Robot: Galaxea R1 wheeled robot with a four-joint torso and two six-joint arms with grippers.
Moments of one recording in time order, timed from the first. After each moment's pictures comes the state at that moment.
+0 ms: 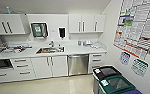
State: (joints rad) left arm 1.46 2.67 -2.14 -0.14 -0.04 0.18; right arm -1.53 2.69 -2.11 -0.12 0.11 0.18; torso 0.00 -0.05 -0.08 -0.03
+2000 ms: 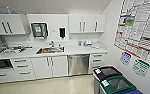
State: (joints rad) left arm 1.46 2.67 -2.13 -0.15 -0.08 0.18; right arm -1.53 2.69 -2.10 -0.13 0.11 0.18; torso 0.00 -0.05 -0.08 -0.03
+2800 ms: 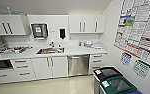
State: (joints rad) left arm 1.47 2.67 -2.13 -0.15 -0.09 0.18; right arm -1.53 2.69 -2.10 -0.13 0.10 0.18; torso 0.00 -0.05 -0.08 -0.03
